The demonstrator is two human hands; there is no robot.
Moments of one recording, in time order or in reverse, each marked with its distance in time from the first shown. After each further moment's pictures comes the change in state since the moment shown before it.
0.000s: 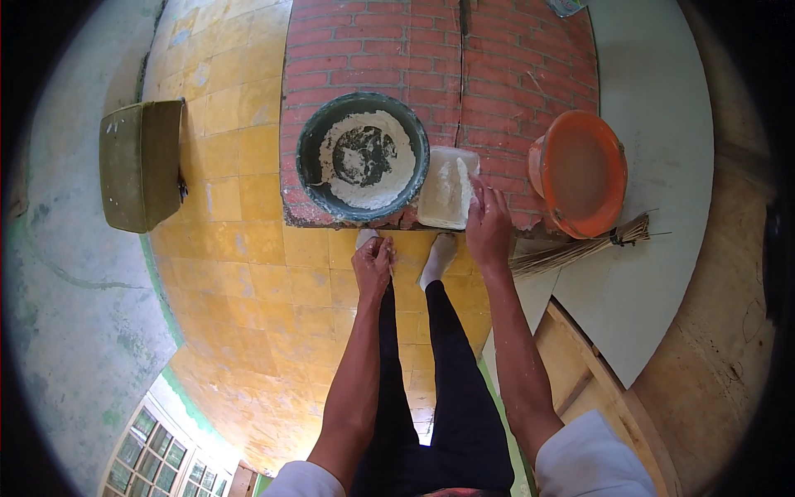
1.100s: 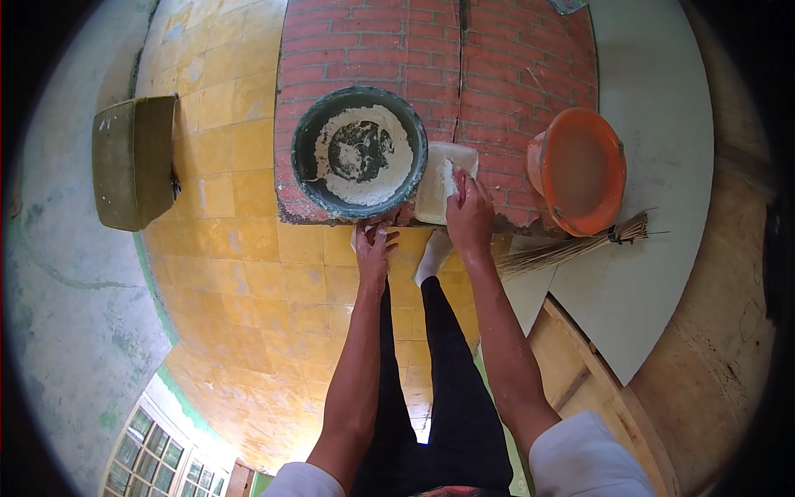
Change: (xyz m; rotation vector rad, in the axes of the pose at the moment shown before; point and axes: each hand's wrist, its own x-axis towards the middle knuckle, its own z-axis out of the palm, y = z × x) left_hand 0.010 0.004 0.017 -0.542 -0.057 -0.010; right_hand 0.006 0.000 0.036 -0.031 -0.030 0.108
